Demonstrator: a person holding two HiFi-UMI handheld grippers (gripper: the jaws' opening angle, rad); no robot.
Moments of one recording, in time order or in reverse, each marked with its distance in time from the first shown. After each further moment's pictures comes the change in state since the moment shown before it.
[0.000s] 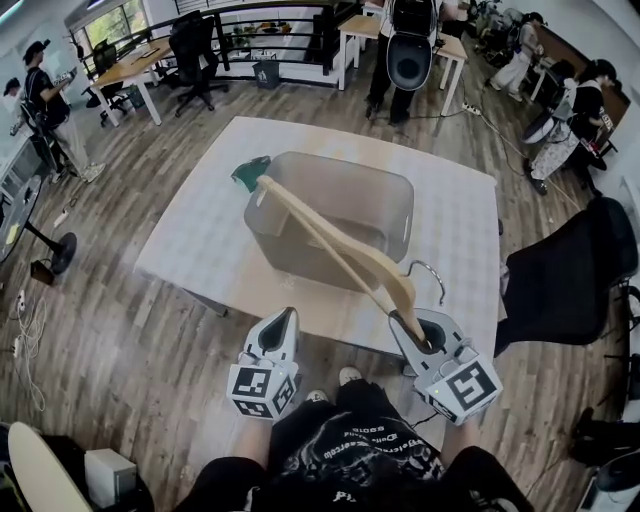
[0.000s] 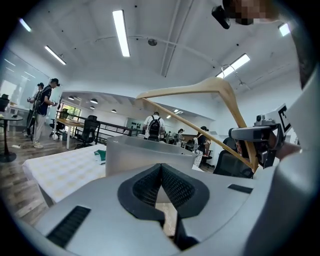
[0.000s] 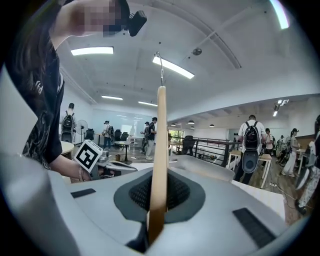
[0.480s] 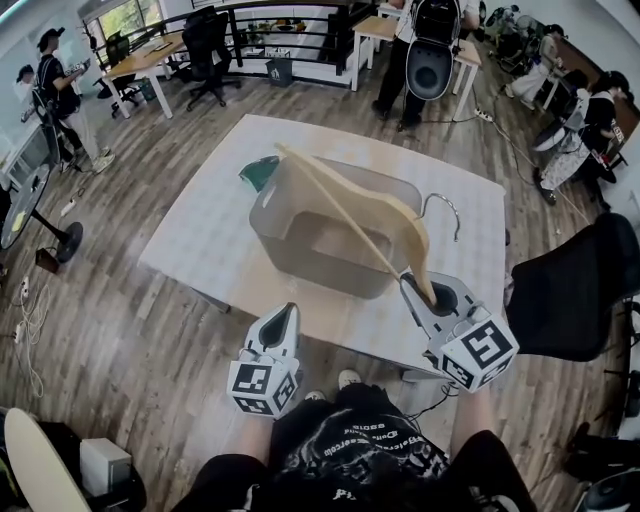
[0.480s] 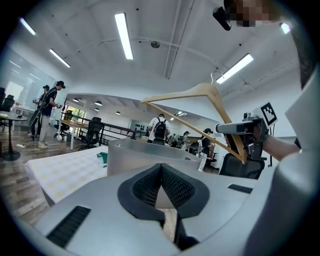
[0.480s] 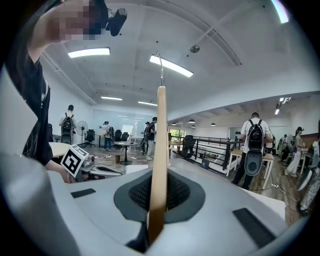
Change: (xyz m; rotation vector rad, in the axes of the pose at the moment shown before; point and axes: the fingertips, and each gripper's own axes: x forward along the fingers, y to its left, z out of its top) left arm 0.016 0.000 0.014 -0.009 -0.026 0.046; right arm 0.027 -0.069 0.027 0.005 0.003 0.016
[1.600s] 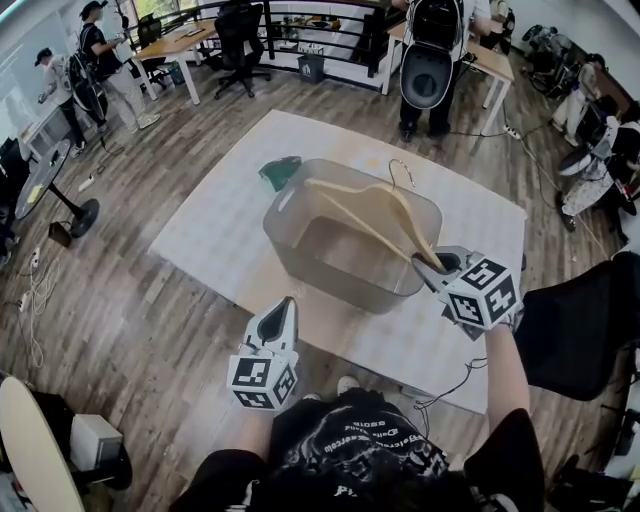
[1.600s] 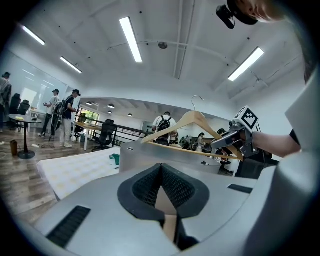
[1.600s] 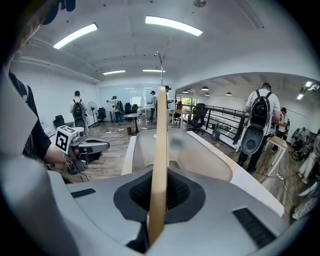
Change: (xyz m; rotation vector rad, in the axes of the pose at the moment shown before) left arm 0.030 0.034 0.007 -0.028 -0.021 0.151; right arm 0.080 -0.094 -0.057 -0.008 0.398 0.155
